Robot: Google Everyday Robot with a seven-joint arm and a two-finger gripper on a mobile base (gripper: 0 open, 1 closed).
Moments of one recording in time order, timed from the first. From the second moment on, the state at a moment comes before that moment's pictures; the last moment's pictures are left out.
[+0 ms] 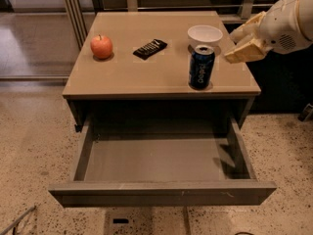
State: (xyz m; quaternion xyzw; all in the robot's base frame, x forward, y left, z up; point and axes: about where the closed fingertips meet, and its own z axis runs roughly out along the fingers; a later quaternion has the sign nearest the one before) arm 0.574 -0.190 0.977 -0.53 0.74 0.03 0.42
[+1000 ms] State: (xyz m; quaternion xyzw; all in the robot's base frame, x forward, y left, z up) arm 0.640 -0.167 0.946 -0.50 0.73 0.09 0.46
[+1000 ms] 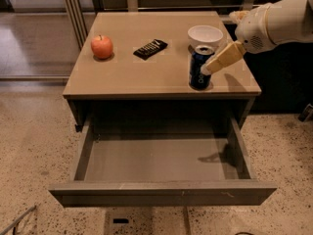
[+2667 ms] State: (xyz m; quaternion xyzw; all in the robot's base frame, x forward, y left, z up) arm 0.672 -0.142 0.888 -0.48 0.75 0.15 0.44
